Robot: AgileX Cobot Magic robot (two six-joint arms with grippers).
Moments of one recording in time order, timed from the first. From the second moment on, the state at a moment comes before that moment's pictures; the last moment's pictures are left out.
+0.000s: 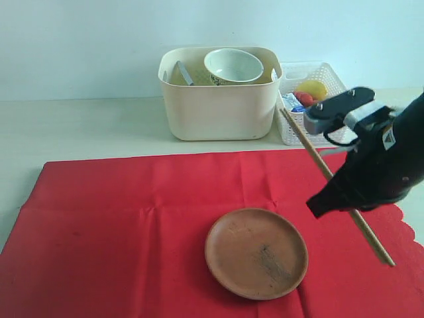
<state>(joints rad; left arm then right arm) -0.02 0.01 0.00 -0.13 0.37 0.12 0.44 1.41 -0.82 -0.07 0.72 0.01</state>
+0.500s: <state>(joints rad) -0.02 0.01 0.00 -0.13 0.37 0.12 0.44 1.44 -1.00 0.21 0.27 -0.22</state>
